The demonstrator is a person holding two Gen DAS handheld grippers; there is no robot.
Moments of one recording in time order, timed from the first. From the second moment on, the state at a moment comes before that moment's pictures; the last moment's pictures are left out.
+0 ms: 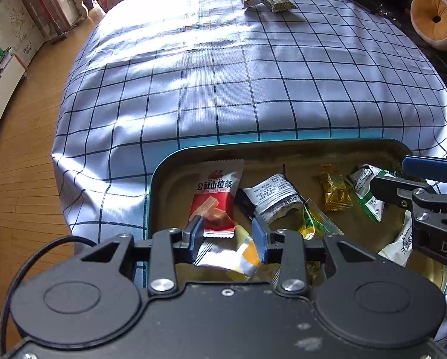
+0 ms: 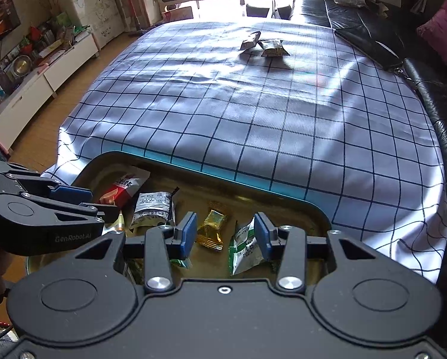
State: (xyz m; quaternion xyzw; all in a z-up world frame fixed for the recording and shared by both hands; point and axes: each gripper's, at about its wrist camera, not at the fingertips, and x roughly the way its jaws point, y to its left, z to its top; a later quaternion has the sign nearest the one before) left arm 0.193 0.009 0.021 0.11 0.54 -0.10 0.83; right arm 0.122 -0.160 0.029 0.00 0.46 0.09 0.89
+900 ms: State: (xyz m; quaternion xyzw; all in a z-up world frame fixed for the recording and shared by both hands) left arm 0.231 0.019 0.030 0.13 0.62 -0.14 0.76; right arm 0.155 -0.178 0.024 0.10 0.59 0.16 0.78
